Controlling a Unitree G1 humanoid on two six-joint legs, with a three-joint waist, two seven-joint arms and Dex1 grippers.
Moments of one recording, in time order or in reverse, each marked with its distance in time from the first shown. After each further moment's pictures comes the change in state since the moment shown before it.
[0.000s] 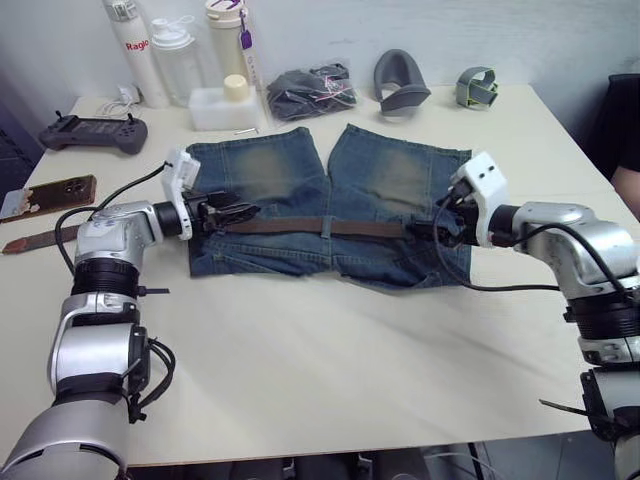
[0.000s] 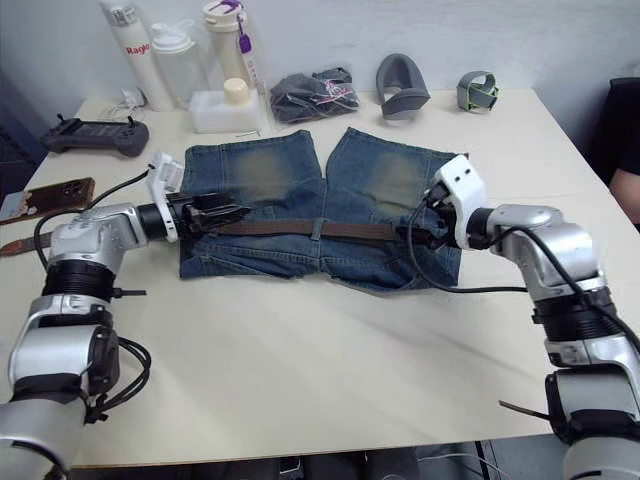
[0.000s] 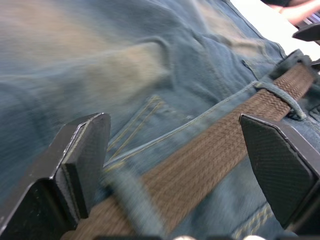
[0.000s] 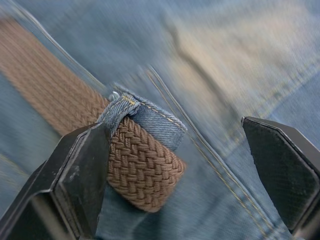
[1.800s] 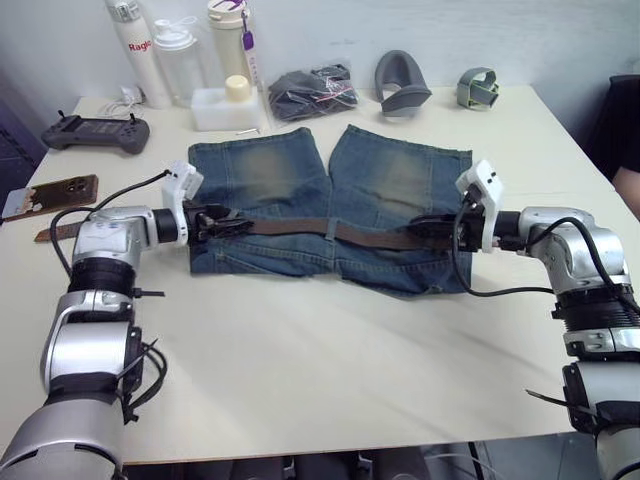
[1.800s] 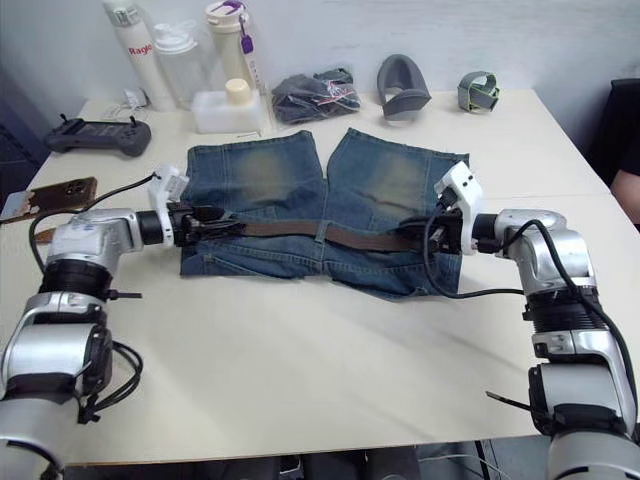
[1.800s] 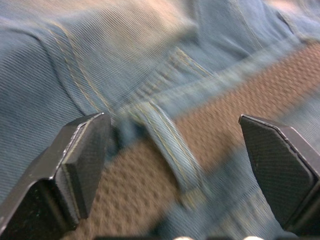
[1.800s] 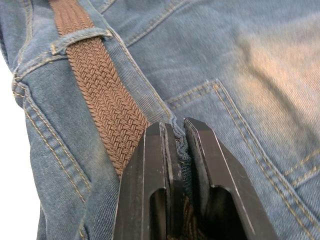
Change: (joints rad) left arm -0.095 0.022 -0.053 0.226 0.102 -0.084 0.100; right arm 0.007 0.088 -0.121 0.138 -0.010 -0.152 0.427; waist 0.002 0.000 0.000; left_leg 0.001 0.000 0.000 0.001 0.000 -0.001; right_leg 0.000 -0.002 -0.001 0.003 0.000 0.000
